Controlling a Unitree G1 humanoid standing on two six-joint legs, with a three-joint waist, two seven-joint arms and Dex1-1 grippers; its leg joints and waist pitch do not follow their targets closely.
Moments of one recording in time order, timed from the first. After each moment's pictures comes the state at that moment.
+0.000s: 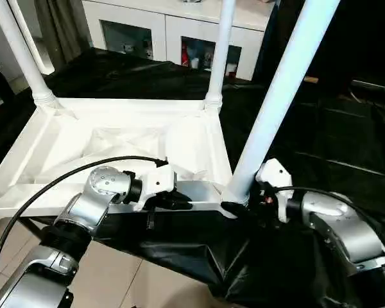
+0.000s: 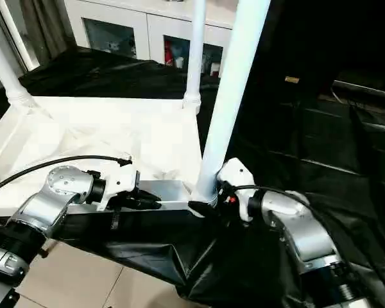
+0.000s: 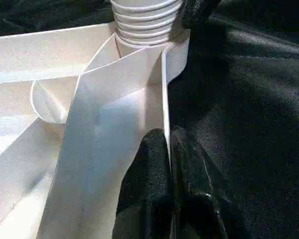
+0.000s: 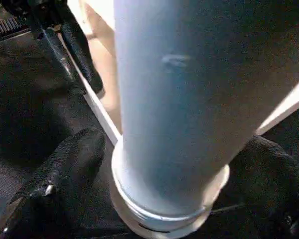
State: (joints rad) left arm -0.56 0.42 -0.32 0.57 0.01 -0.13 -1.25; right arm -0.27 -0.46 0.20 0.09 0.19 0.30 0.89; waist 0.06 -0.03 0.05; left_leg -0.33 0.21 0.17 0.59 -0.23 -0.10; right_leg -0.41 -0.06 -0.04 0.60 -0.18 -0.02
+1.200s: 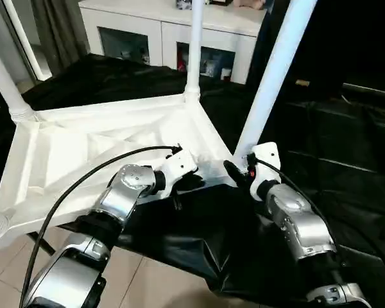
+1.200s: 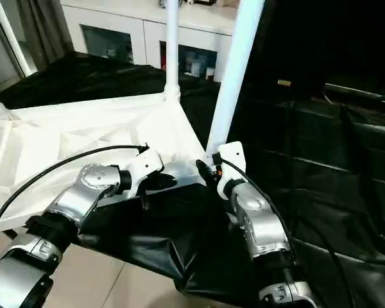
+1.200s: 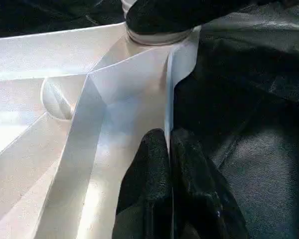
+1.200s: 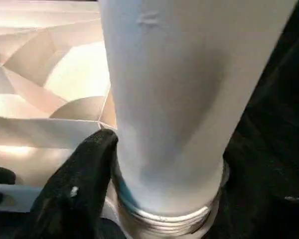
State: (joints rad) left arm -0.67 0.24 -0.30 0.74 0.11 0.00 -0.88; right arm -0.38 -0.09 0.04 0.36 0.11 0.27 0.29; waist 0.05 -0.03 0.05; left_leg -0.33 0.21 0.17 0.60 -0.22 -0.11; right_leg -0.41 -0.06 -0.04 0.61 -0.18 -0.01
